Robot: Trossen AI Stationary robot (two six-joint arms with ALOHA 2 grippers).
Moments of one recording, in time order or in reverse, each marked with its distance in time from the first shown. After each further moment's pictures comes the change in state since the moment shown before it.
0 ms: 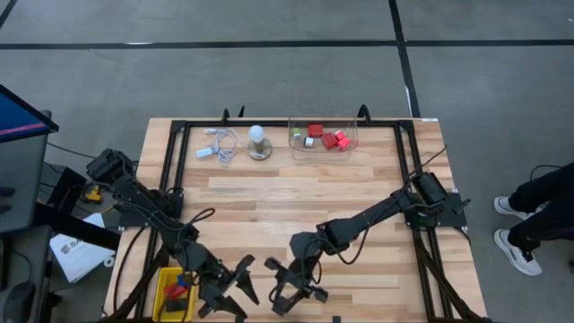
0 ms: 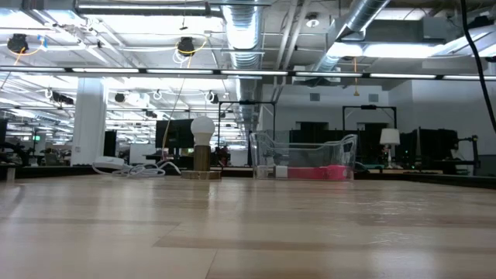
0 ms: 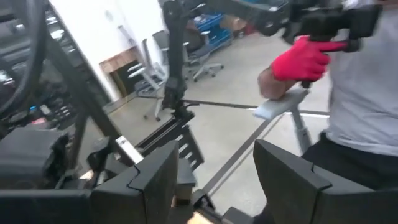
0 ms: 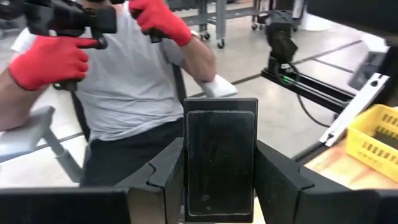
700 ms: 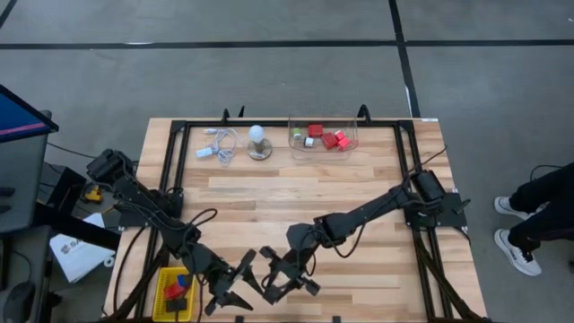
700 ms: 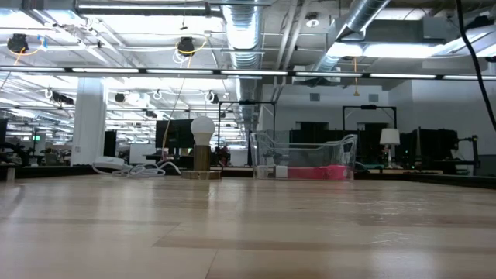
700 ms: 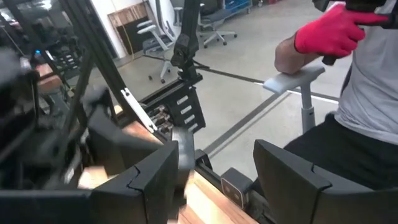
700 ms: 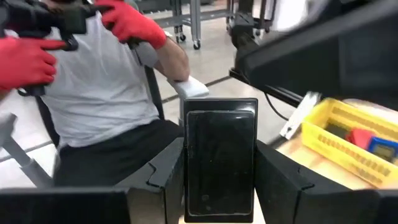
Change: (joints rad) left arm 0.001 0.004 0.000 -0.119 -0.101 -0.130; right arm -0.044 0.001 0.009 0.010 0.059 0.004
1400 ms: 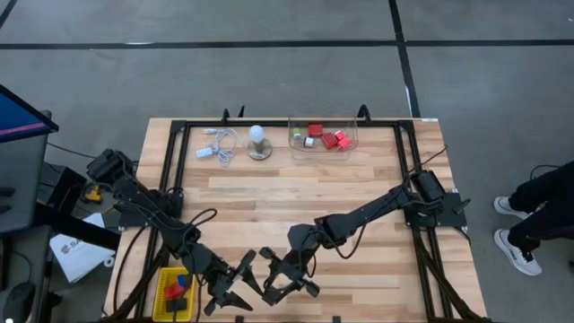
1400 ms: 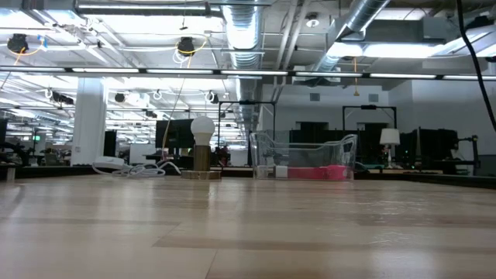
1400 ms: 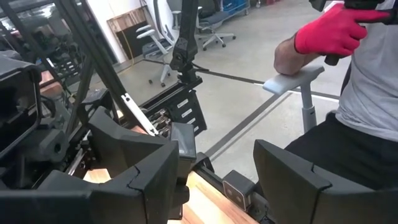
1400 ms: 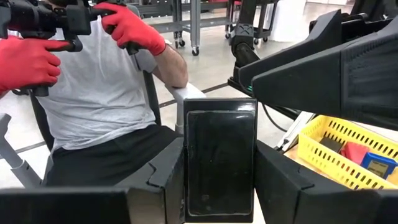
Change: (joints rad) left arm 0.009 0.000 0.000 0.007 0.003 0.029; right arm -0.001 0.000 0.009 0.025 0.014 -0.022
